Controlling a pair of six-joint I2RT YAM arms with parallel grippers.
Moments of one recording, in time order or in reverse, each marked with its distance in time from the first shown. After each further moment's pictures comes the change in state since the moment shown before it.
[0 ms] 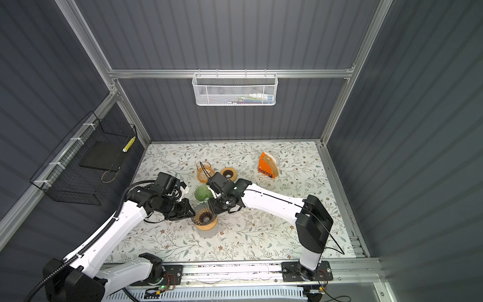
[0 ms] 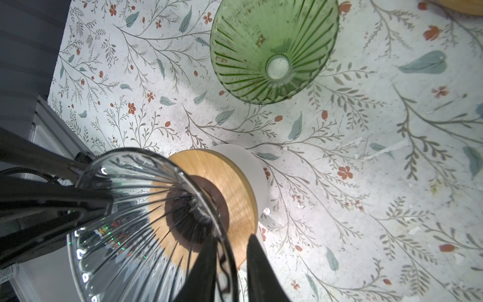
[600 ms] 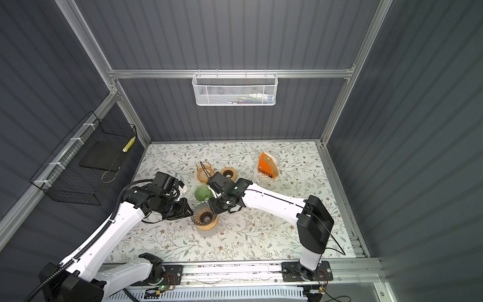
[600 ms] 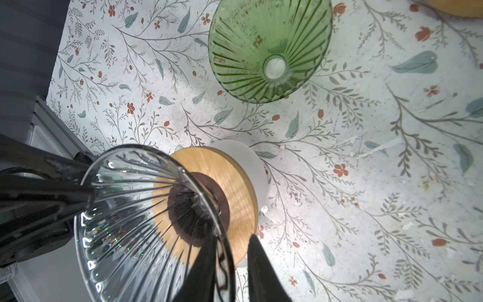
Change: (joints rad) left arm -0.002 -0.023 0.031 -0.037 -0.041 0.000; right arm 0.000 -0.013 0.005 -0.017 0.007 0.000
